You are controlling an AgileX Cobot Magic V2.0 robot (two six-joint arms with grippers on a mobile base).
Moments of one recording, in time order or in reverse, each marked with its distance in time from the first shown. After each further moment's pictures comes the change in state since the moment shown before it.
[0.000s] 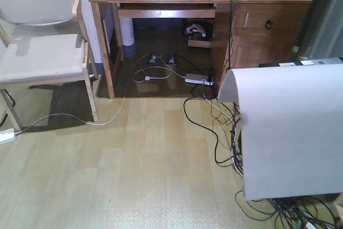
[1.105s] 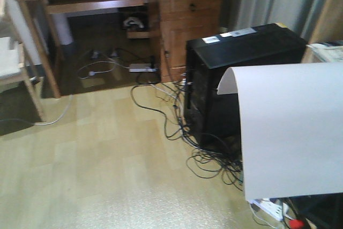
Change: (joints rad) left arm 0.000 0.000 0.000 0.000 0.000 0.000; right arm 0.000 0.000 0.000 0.000 0.000 0.000
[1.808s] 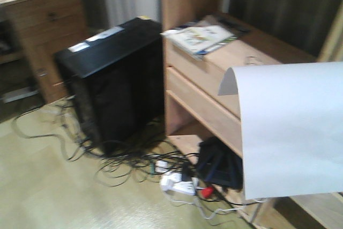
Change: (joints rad) left arm 0.000 0.000 0.000 0.000 0.000 0.000; right arm 0.000 0.000 0.000 0.000 0.001 0.000
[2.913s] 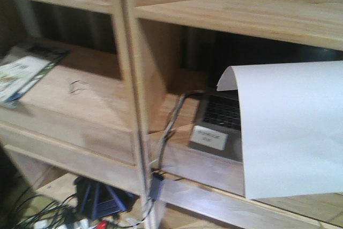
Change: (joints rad) left arm 0.000 0.000 0.000 0.000 0.000 0.000; right arm 0.000 0.000 0.000 0.000 0.000 0.000
